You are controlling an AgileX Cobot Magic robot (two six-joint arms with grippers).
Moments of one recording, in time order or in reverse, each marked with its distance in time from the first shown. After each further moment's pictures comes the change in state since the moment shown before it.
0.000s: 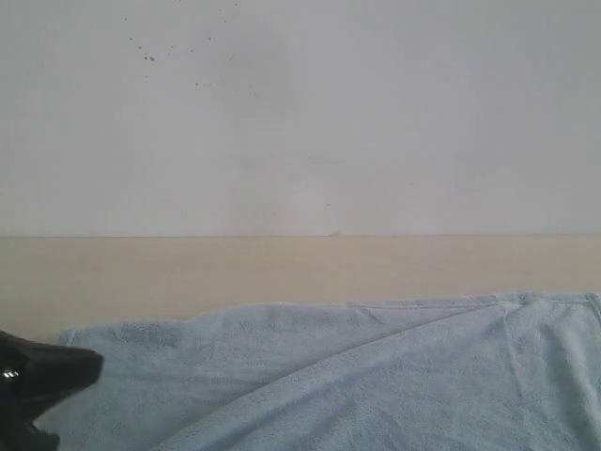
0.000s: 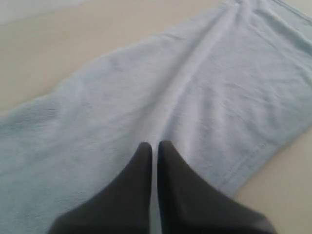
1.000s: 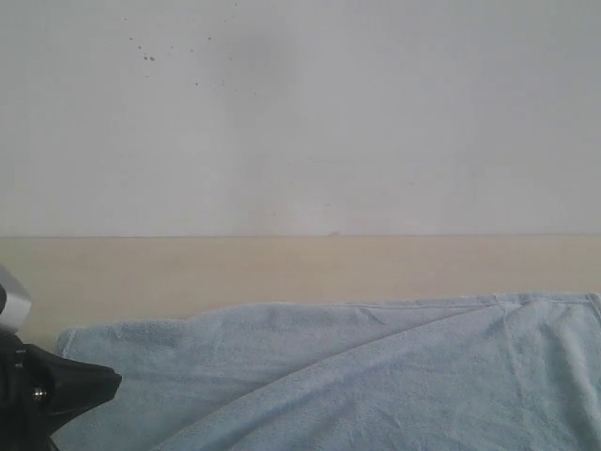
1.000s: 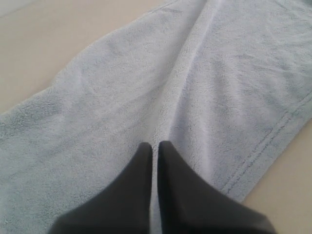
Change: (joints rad) left arm -0.029 0.106 -0.004 -0.117 0.038 0.254; right arm 0.000 0.154 0.042 0.104 -0.162 -0.009
